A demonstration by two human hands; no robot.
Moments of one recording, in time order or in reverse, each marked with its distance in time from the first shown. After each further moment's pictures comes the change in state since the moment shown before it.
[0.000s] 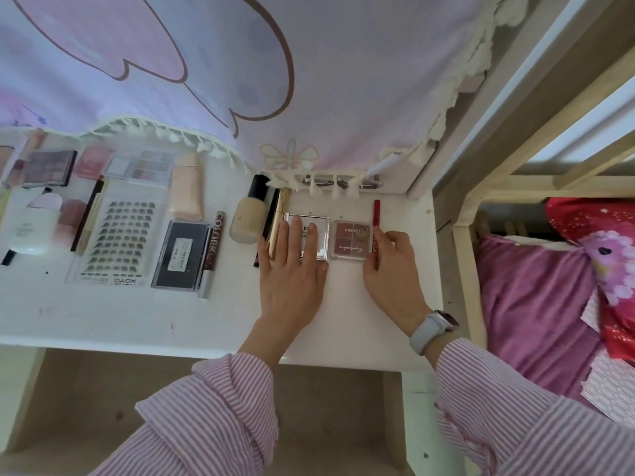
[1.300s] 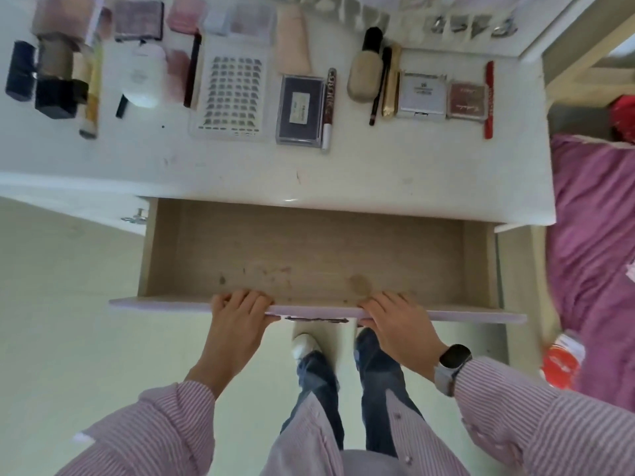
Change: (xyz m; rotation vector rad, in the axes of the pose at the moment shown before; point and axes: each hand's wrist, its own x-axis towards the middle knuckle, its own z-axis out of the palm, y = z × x) left_hand -0.281 -0.221 0.035 -0.042 -0.060 0.177; right_hand -0.258 -0.059 0.124 -0.473 -0.312 -0.532
